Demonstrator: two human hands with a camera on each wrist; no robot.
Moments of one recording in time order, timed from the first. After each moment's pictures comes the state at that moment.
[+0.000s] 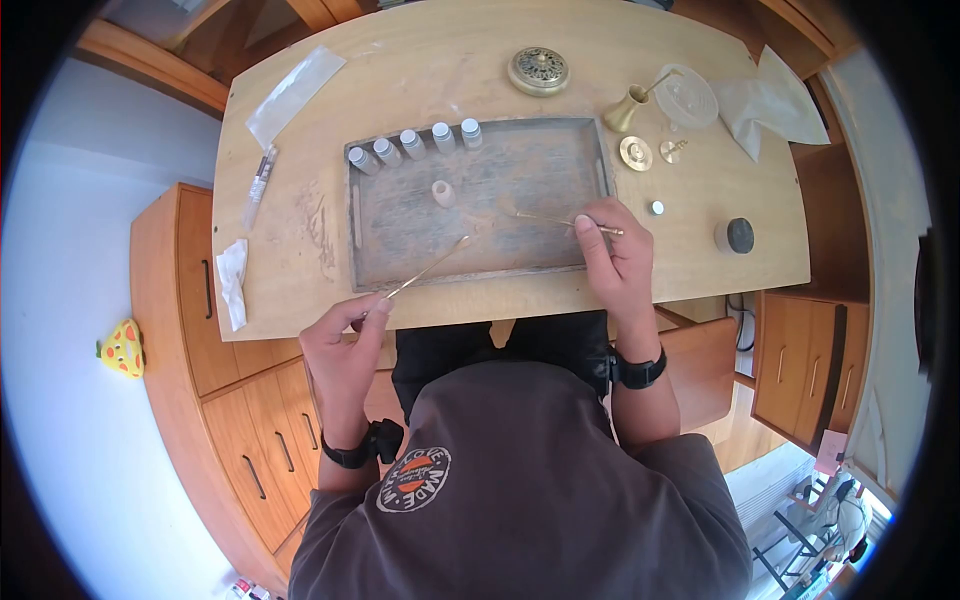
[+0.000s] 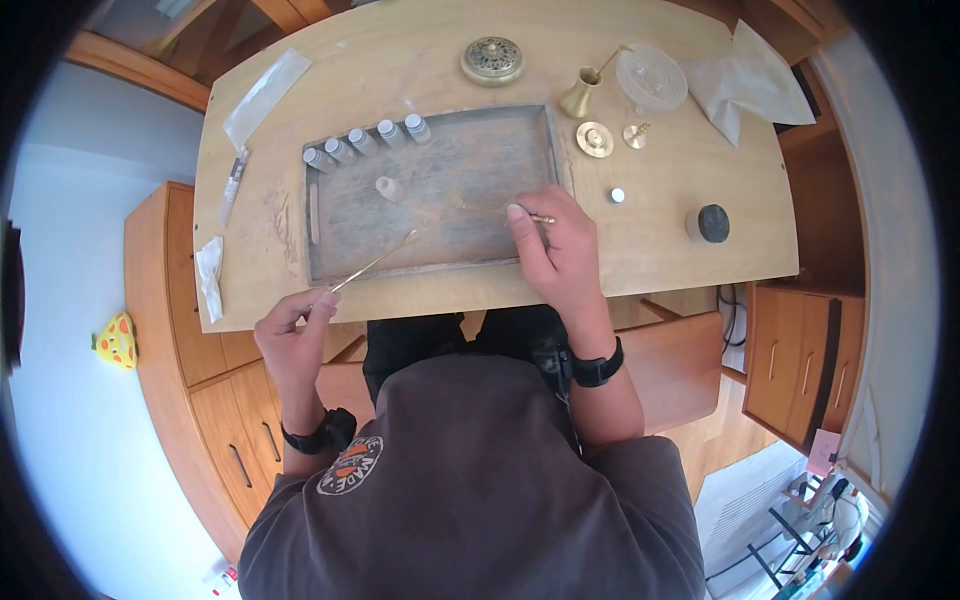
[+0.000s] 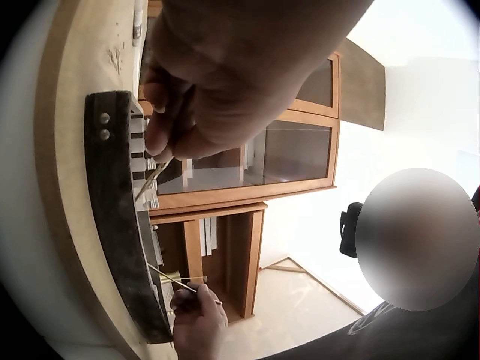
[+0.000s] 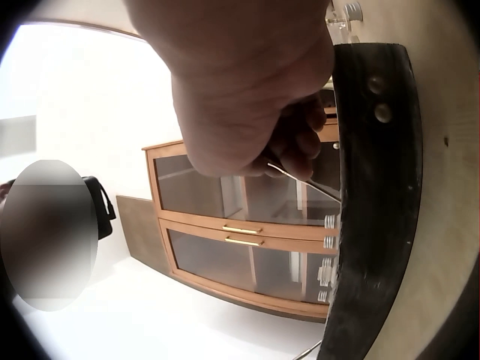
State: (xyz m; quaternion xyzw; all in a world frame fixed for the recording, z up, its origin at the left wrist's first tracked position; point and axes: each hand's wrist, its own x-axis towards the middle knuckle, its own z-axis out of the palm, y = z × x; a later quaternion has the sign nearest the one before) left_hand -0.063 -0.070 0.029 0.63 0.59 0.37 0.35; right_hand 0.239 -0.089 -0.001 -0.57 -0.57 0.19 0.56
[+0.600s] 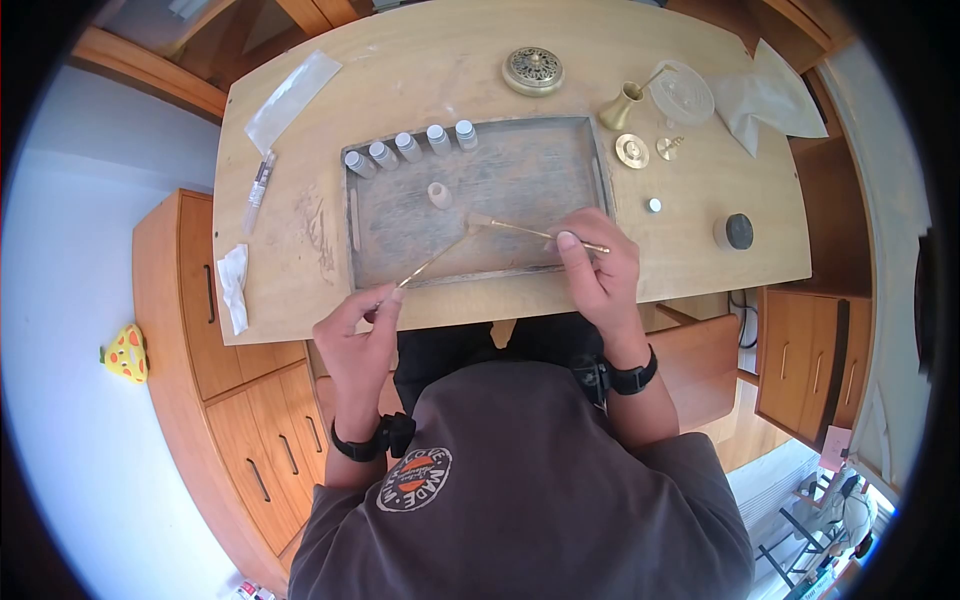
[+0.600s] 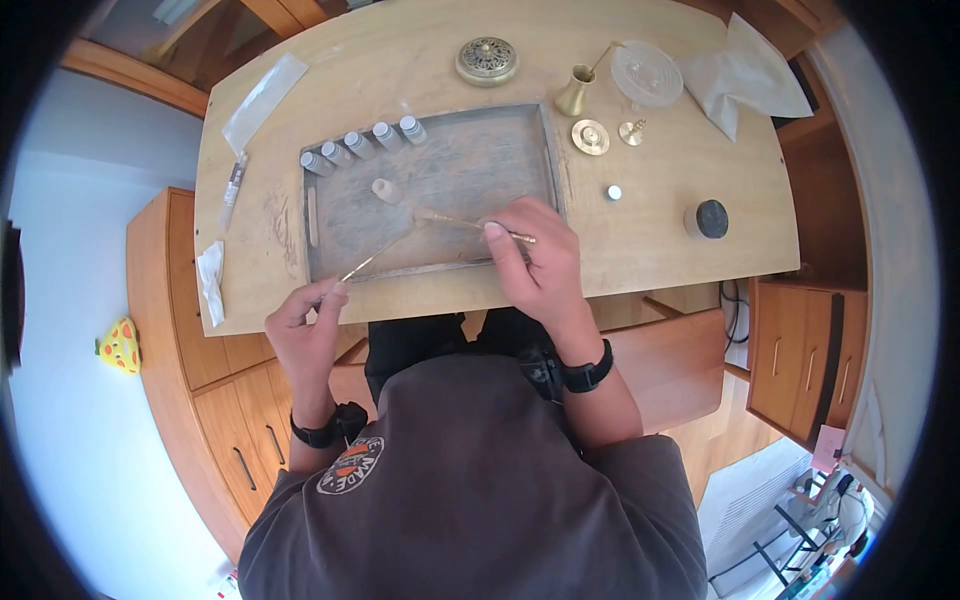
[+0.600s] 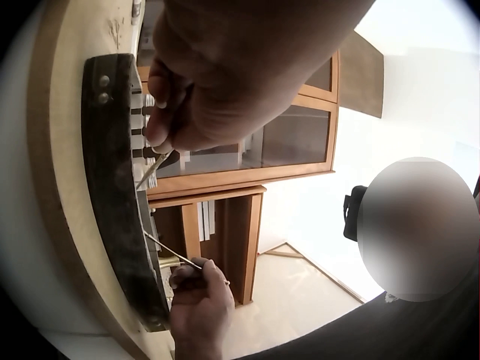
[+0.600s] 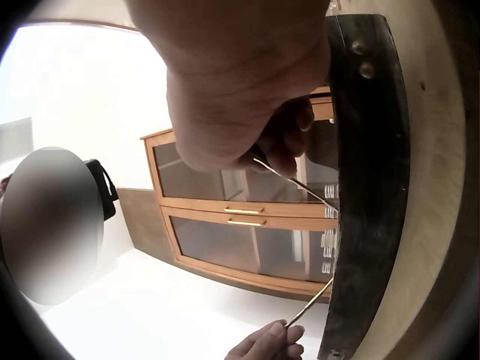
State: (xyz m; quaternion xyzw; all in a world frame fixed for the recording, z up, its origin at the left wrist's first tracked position) left_hand -0.043 -0.065 0.022 0.65 0.57 0.39 0.32; right_hand 0.222 -0.090 0.003 -0.51 -0.59 0.19 0.60
